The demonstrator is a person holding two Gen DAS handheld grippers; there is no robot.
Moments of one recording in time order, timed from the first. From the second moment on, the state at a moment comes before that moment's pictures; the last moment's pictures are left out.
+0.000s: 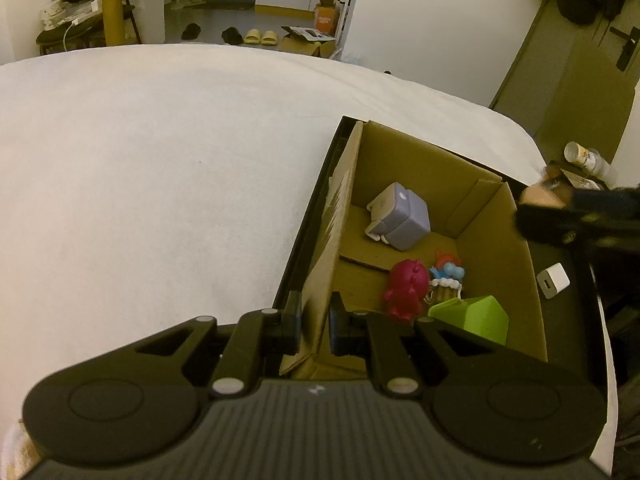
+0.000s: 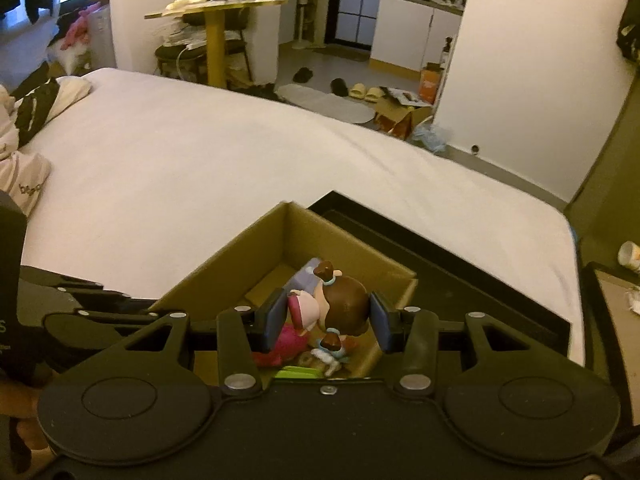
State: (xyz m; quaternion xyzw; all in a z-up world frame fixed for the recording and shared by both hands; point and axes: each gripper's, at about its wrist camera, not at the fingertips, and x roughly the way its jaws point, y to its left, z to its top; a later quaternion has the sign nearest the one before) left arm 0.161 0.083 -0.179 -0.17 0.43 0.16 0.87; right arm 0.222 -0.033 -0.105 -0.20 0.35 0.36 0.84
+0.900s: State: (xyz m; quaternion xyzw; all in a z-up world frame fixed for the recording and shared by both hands) left arm 0.158 0.089 -0.183 -0.19 0.43 0.15 0.87; right arm 0.220 0.001 -0.159 -0.20 0.40 0.39 0.81
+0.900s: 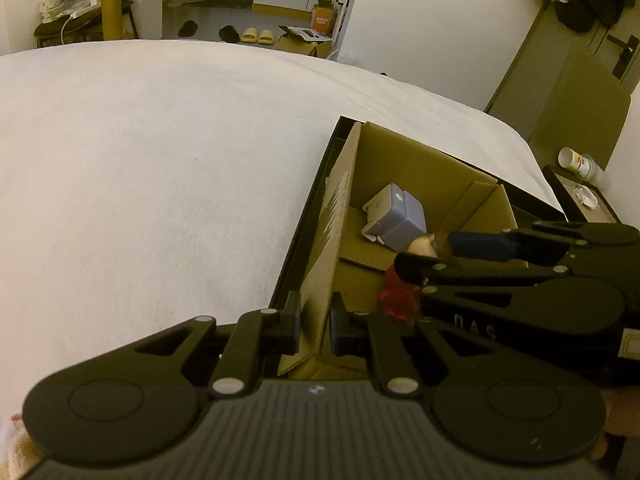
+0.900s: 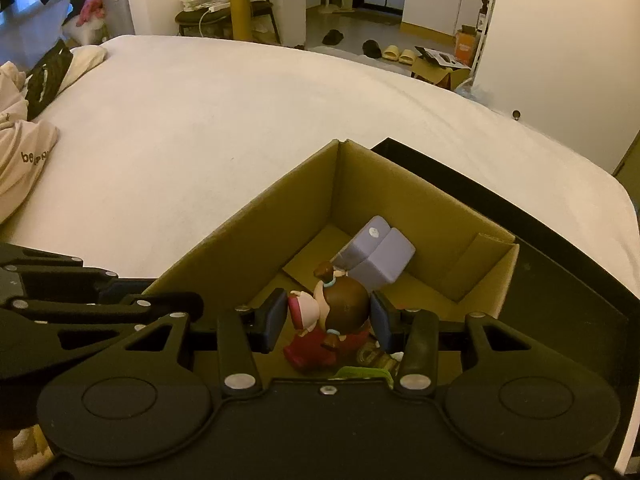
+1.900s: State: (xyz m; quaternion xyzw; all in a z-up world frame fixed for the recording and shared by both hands) left arm 0.156 0.089 -0.184 -0.19 0.42 0.15 0.87; right arm 0.245 -0.120 -0.130 -0.18 0.39 0.27 0.86
